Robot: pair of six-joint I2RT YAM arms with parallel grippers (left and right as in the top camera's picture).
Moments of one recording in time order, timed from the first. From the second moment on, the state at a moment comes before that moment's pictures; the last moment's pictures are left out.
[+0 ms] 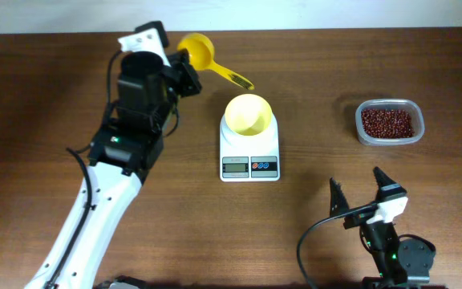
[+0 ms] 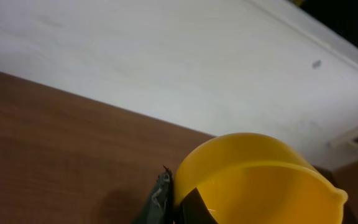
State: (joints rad) left arm -0.29 1.37 1.29 -0.24 -0.07 -0.52; right arm -0.05 0.01 0.01 0.00 -0.32 0.08
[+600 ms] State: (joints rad) left arm -0.21 1.37 1.31 -0.47 0.10 -0.62; right arm -0.05 0.01 0.01 0.05 -0.35 1.12
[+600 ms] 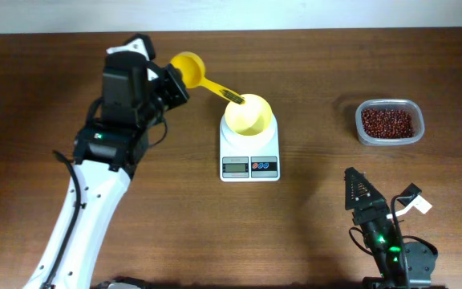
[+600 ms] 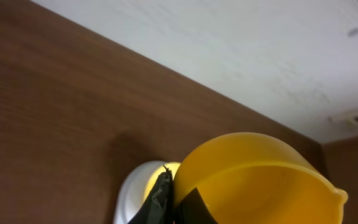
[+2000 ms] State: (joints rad) left arm -0.31 1.45 1.32 -0.62 0.09 -0.84; right arm 0.20 1.16 0.49 0.58 -0.78 0.81
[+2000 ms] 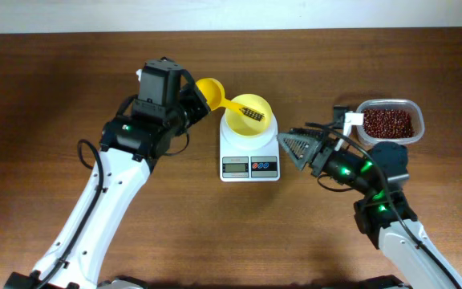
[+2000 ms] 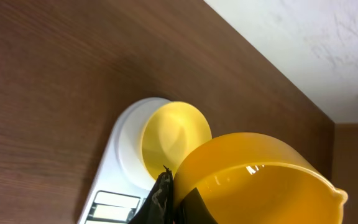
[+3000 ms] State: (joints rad) left arm -0.48 1.53 1.32 -0.65 0.21 -0.84; right arm 0.24 1.17 0.49 0.57 -0.76 0.74
